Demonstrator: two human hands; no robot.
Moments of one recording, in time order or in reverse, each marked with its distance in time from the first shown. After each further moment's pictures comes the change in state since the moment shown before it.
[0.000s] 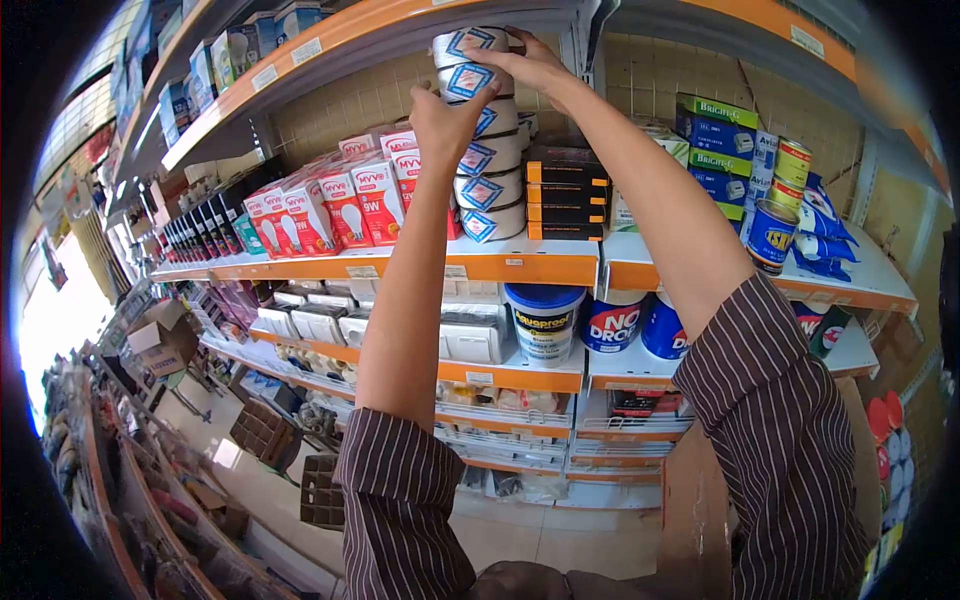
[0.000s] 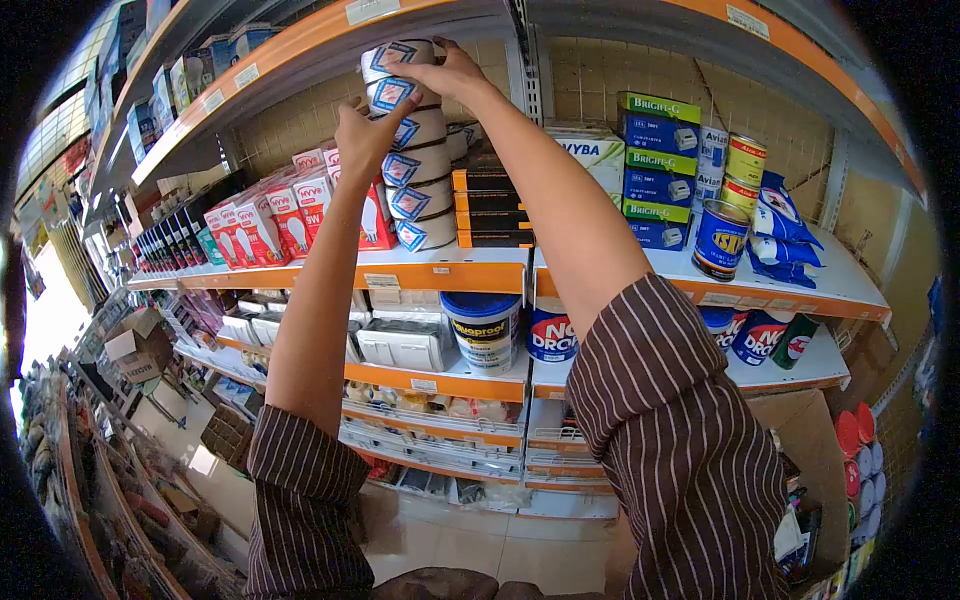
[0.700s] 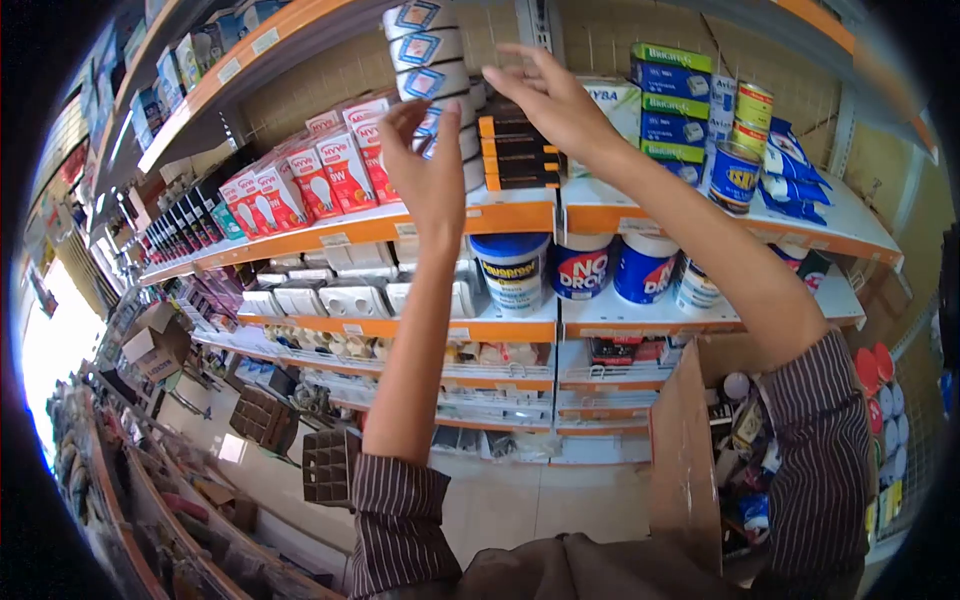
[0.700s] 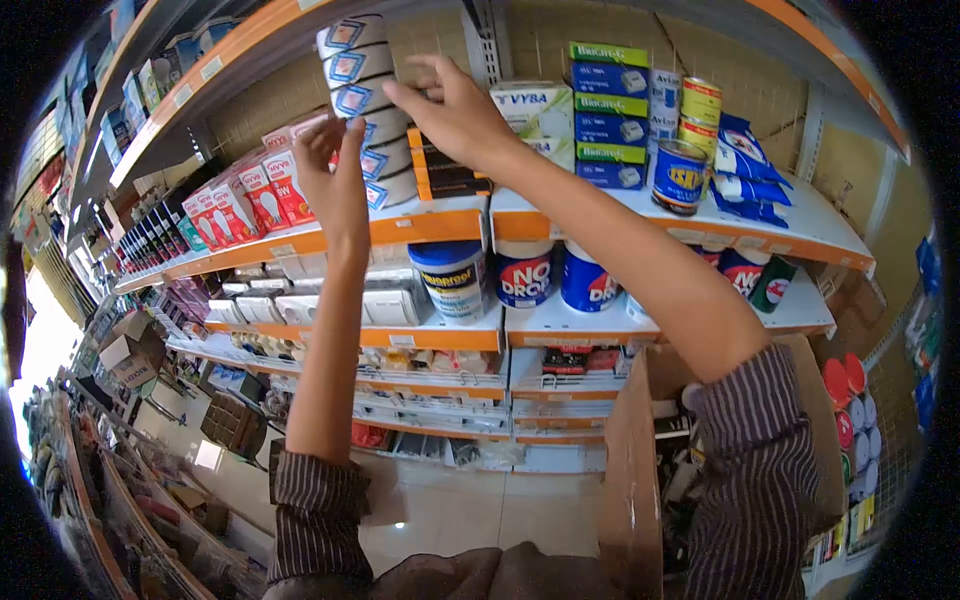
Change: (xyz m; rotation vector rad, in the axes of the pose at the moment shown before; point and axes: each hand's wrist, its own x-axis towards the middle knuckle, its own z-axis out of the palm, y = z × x) left_hand -0.125 0.045 -0.022 -0.459 0.151 0.107; right_hand -0.154 -0.041 -0.051 0.032 -0.042 -0.031
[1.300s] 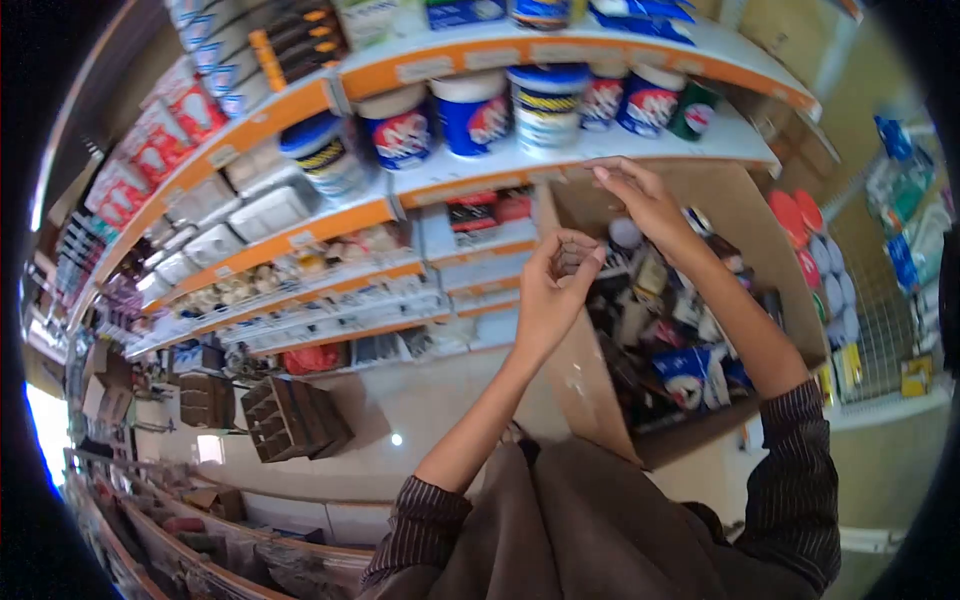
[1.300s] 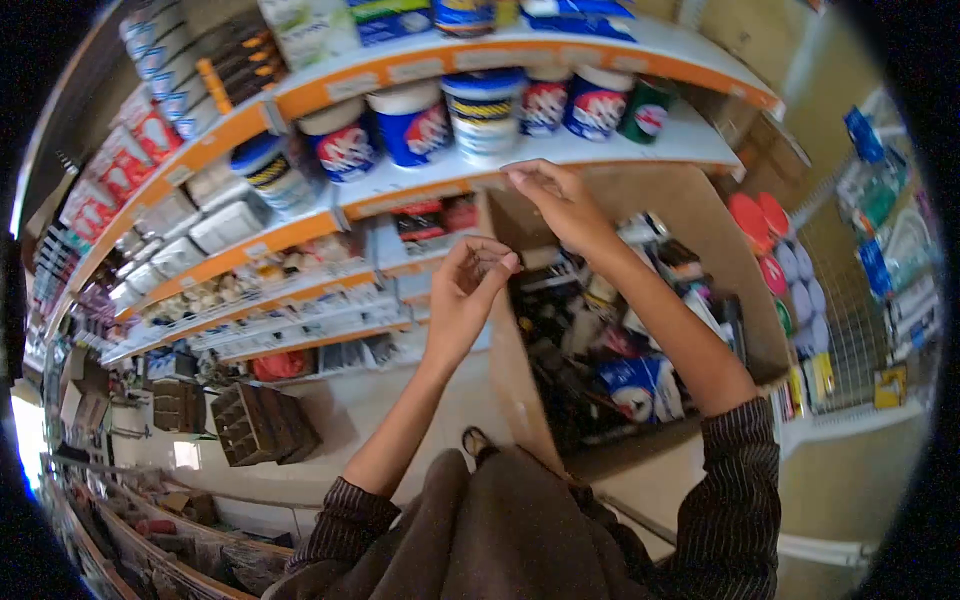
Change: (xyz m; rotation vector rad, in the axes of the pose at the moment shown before) left_hand -0.345 0.137 0.069 -0.577 -0.648 -0.965; right_hand -0.318 0.001 -0.200 -0.045 0.070 0.739
